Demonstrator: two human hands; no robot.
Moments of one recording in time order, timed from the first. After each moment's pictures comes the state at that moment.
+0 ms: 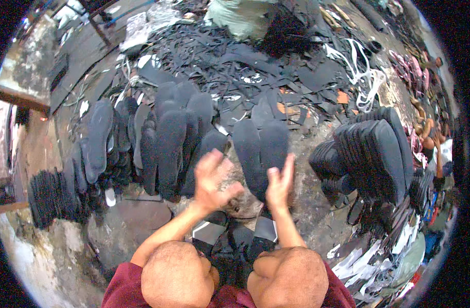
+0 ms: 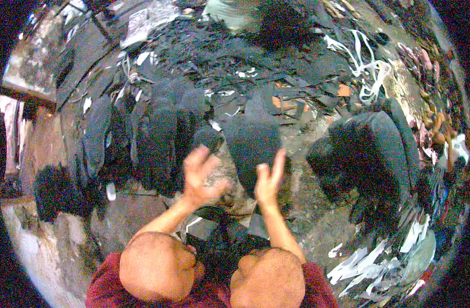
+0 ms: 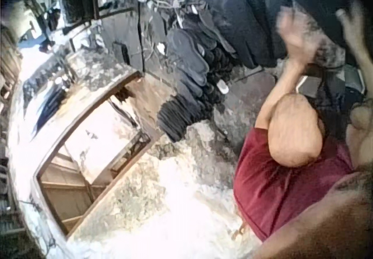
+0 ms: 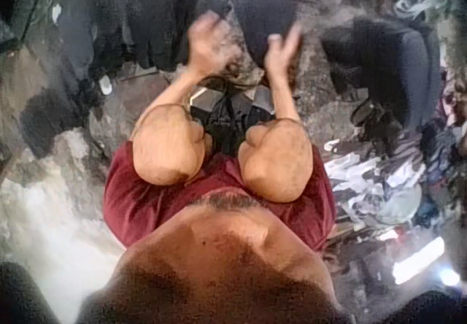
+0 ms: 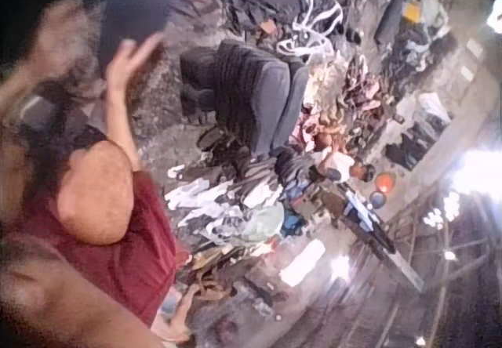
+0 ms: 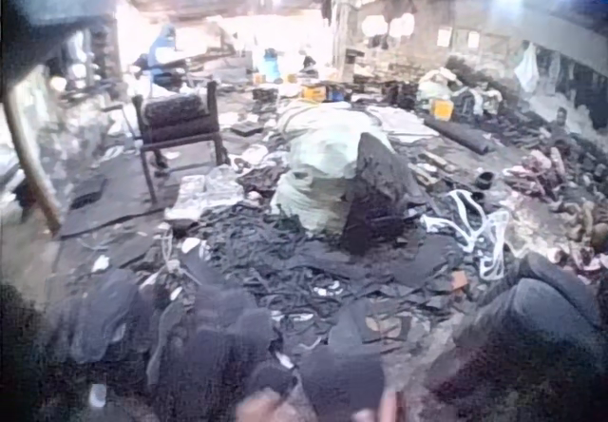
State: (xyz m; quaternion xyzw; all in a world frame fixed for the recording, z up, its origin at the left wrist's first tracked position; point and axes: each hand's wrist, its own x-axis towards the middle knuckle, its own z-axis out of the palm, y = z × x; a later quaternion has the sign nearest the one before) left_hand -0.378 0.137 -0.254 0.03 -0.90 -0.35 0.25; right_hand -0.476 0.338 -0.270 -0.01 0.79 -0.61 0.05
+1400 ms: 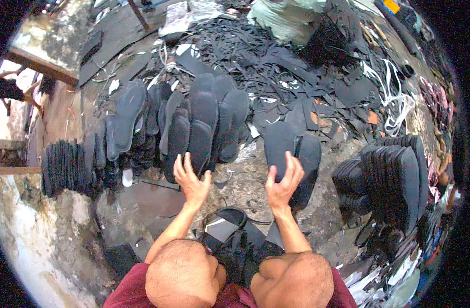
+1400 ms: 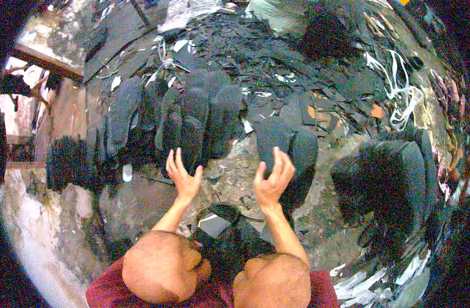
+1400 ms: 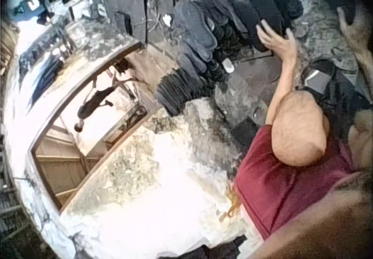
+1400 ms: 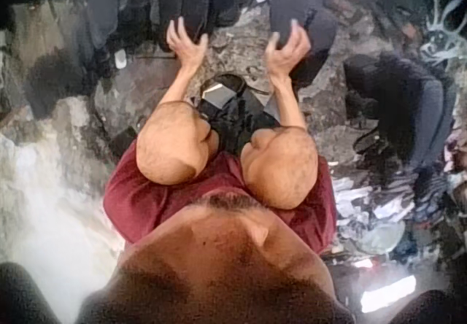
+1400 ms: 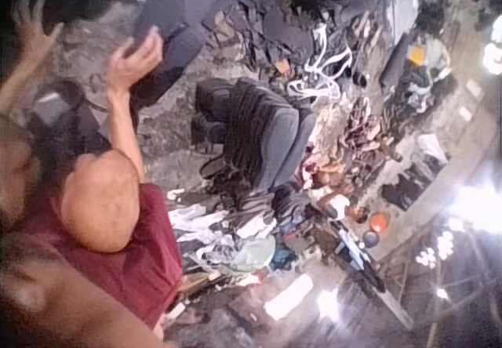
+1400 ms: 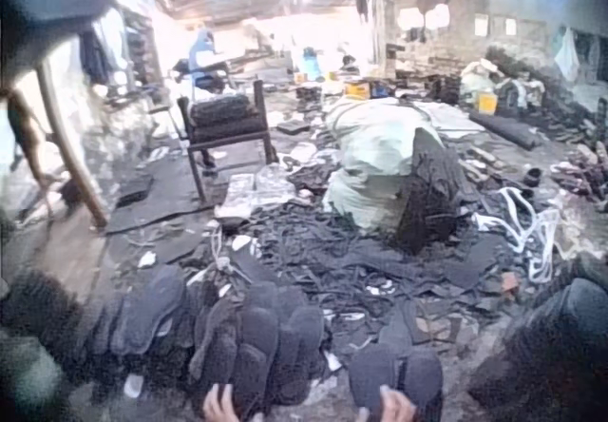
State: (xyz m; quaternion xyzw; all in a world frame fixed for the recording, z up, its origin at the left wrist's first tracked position) left_hand -0.308 0.083 -0.293 0.38 -0.88 -0.15 0.25; right_hand -0.470 0.276 -0.261 -0.24 0.89 -0.38 -0.12
